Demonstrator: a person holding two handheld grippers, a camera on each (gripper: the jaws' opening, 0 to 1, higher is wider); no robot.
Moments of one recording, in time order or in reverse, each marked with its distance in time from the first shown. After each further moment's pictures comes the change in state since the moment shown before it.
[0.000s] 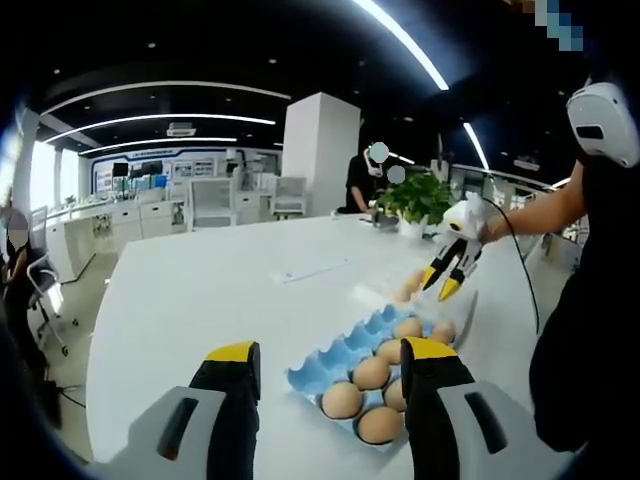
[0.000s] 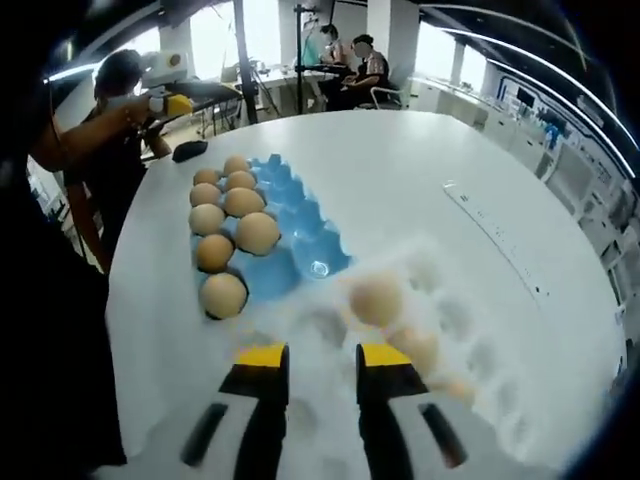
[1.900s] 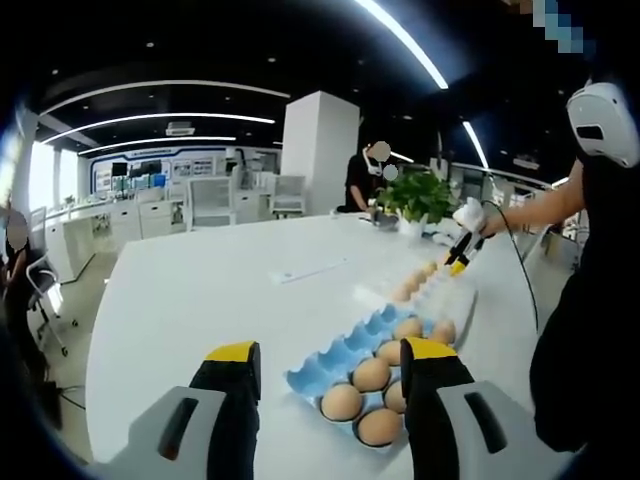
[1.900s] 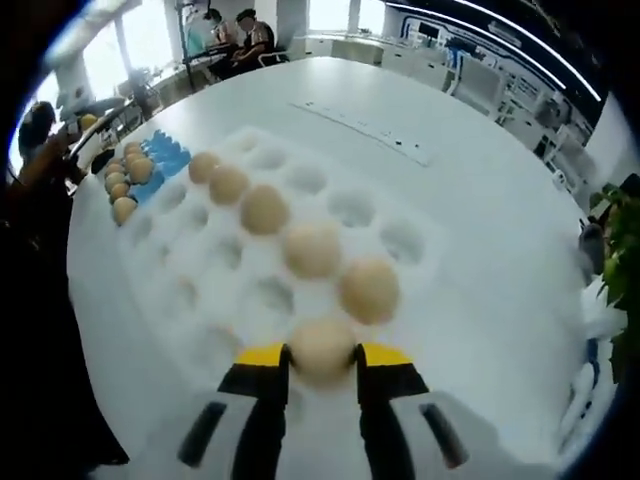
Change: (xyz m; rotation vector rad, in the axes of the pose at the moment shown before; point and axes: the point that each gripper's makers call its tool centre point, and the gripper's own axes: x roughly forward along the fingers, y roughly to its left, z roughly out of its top) left arm 0.004 -0.002 0.001 0.003 0.008 -0.003; right arm -0.085 -0.097 -0.140 0.332 0.169 -0.196
